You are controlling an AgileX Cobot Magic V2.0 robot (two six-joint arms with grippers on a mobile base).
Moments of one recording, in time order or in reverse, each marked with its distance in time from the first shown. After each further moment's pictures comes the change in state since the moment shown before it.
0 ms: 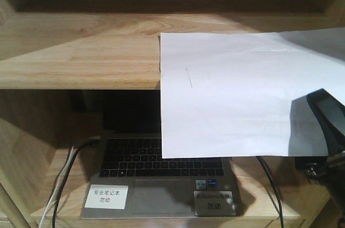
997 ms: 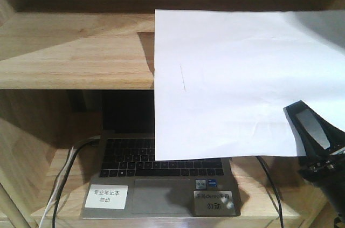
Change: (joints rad) left arm 0.000 0.000 0.000 0.000 0.000 0.000; right arm 0.000 0.008 -0.006 -0.067 -0.007 0.031
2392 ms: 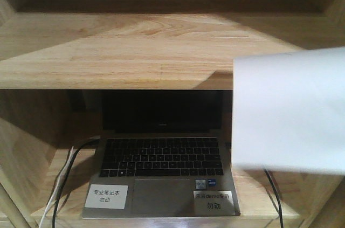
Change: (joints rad) left arm 0.000 0.000 0.000 0.000 -0.001 0.000; right arm -0.372 -0.597 -0.104 -0.340 0.135 0.175
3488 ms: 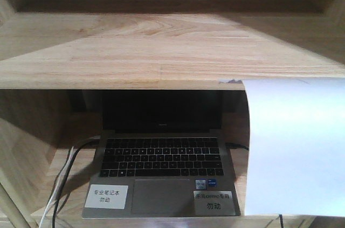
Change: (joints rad) left arm 0.000 0.000 0.000 0.000 0.000 0.000; right arm 0.000 -0.023 0.096 0.034 -0.131 0.036
